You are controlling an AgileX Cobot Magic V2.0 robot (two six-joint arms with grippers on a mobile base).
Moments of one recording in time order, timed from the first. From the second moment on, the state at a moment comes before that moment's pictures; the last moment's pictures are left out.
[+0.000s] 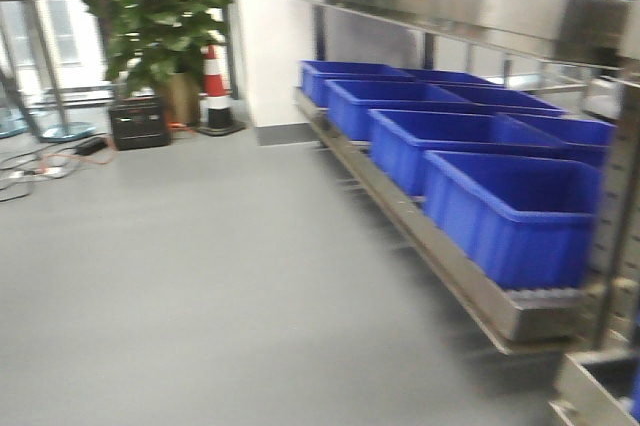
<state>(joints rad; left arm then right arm) -0.50 1.33 -1.46 0.16 0.88 -0.39 0.62 1.41 -1.51 -0.34 0.99 0.53</state>
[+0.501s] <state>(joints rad) -0.50 1.33 -1.46 0.16 0.88 -0.39 0.62 1.41 -1.51 -0.34 0.99 0.53</state>
